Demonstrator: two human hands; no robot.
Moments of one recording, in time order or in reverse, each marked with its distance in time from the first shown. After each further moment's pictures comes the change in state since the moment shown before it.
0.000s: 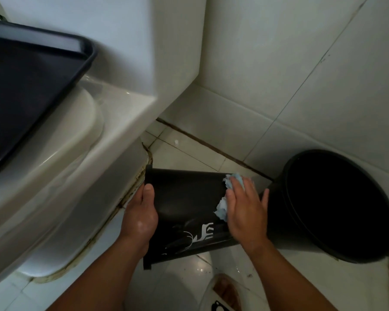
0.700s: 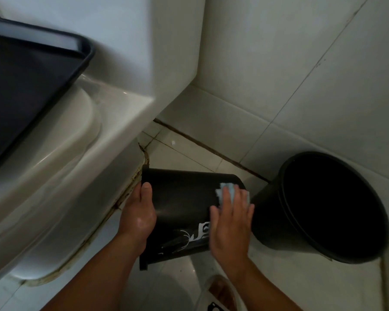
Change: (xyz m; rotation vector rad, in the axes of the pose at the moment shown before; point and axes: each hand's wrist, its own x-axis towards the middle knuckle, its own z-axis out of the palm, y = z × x) left_hand 0.012 -0.002 0.004 0.056 0.014 0.092; right_hand -0.045 -0.027 0.020 0.084 0.102 0.022
